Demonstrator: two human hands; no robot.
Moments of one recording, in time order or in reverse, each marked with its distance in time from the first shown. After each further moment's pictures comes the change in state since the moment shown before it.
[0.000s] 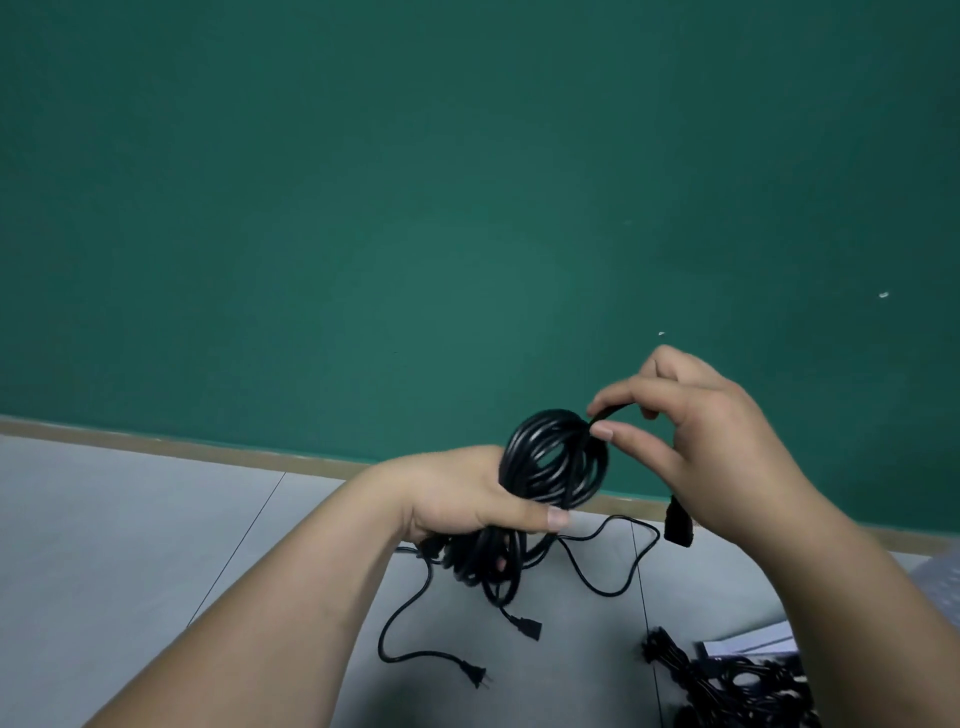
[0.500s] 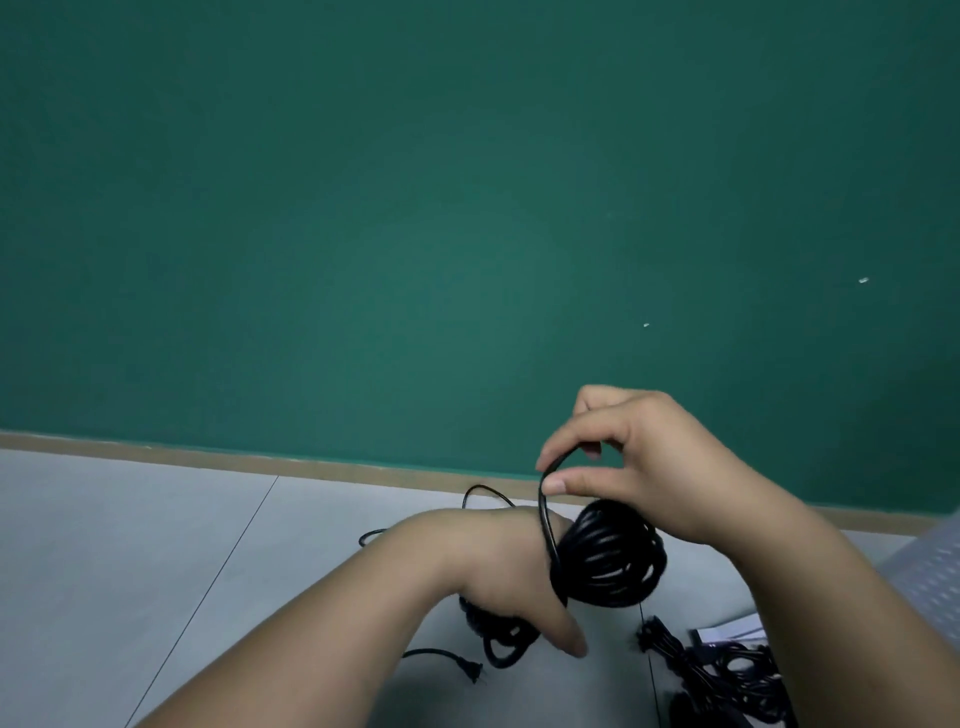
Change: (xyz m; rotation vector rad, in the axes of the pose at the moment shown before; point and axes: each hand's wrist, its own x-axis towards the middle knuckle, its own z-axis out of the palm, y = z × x) left_hand 0.007 0.017 0.057 0.525 -0.166 -0.032; right_hand 0.002 0.000 0.016 0.235 -0.279 -0.021
